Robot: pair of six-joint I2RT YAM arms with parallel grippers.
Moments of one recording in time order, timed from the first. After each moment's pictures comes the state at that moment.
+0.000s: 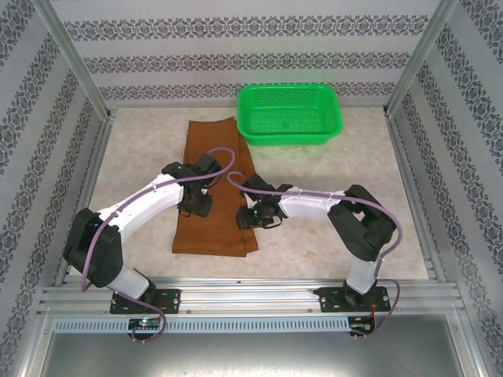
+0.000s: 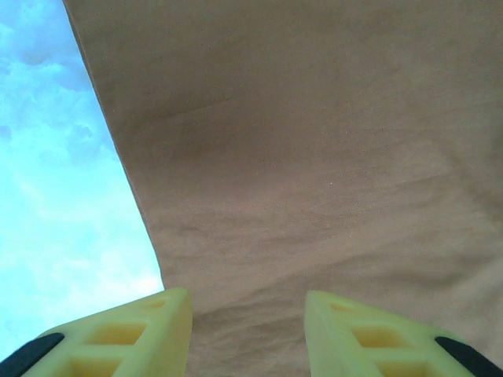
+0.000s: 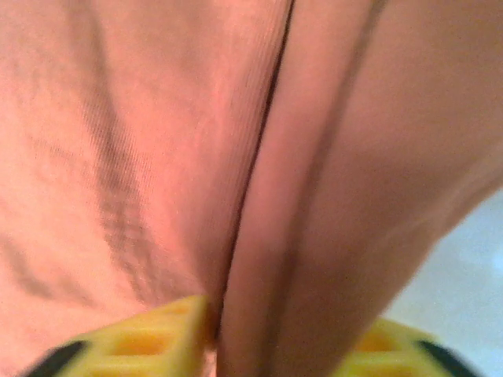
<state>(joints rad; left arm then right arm) -0.54 1.52 1.15 -1.03 -0.17 -0.30 0.78 1.84 1.05 -0.38 -0.29 0.59</state>
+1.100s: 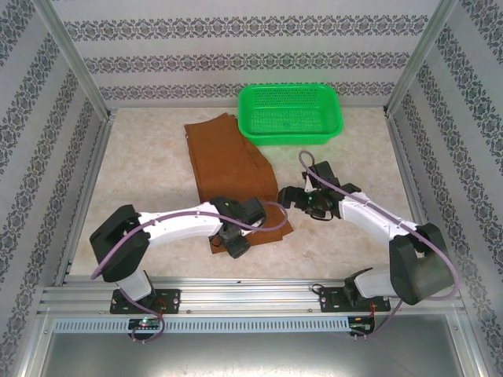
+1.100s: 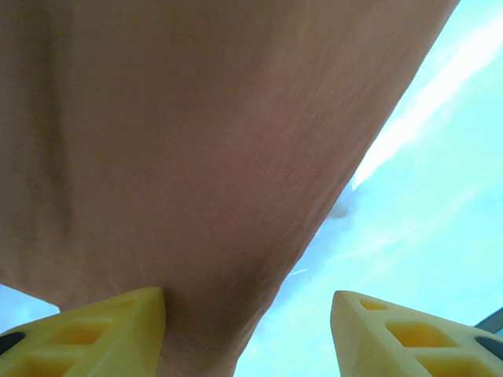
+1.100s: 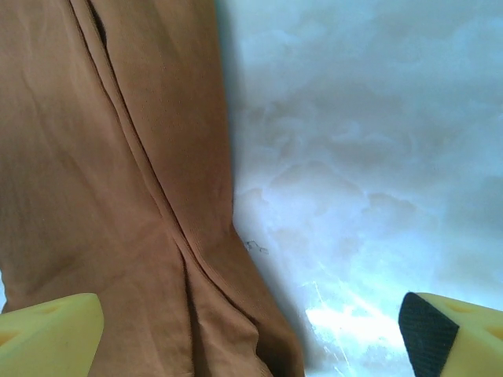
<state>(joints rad) -0.97 1.69 1.10 -0.92 -0.08 -0.09 0.38 1.35 0.76 -0.45 -0.26 0.60</state>
